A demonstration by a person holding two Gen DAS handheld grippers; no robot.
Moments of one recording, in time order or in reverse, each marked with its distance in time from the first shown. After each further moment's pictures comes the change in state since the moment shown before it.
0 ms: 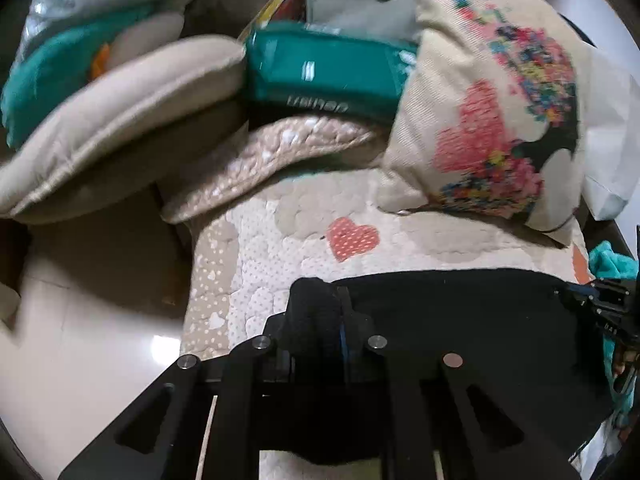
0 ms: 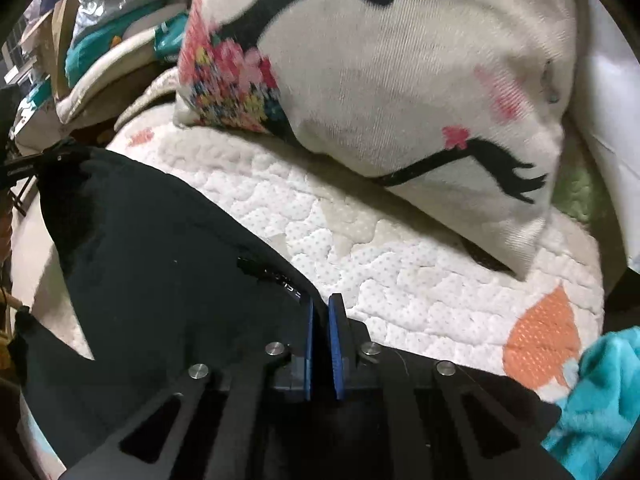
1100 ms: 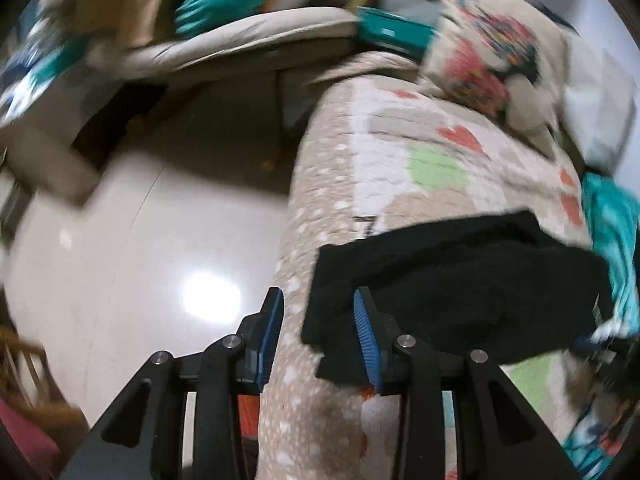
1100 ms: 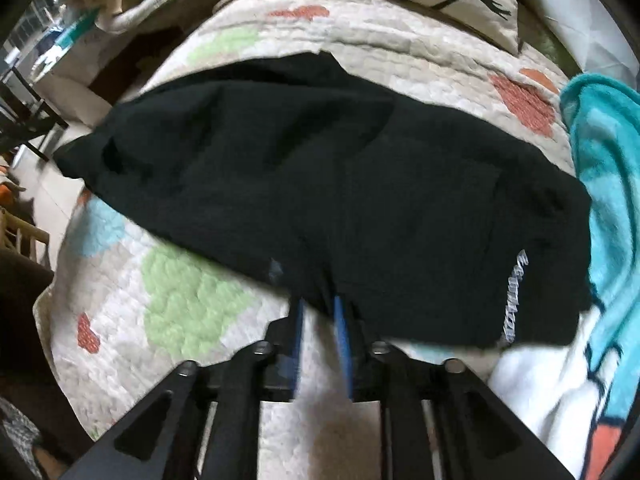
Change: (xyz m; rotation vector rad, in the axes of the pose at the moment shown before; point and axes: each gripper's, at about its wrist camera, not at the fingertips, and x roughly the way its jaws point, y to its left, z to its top) left arm -0.203 0.027 -0.232 -0.213 0.068 0.165; right arm -0.099 0.119 -0.235 0.034 0.217 0.028
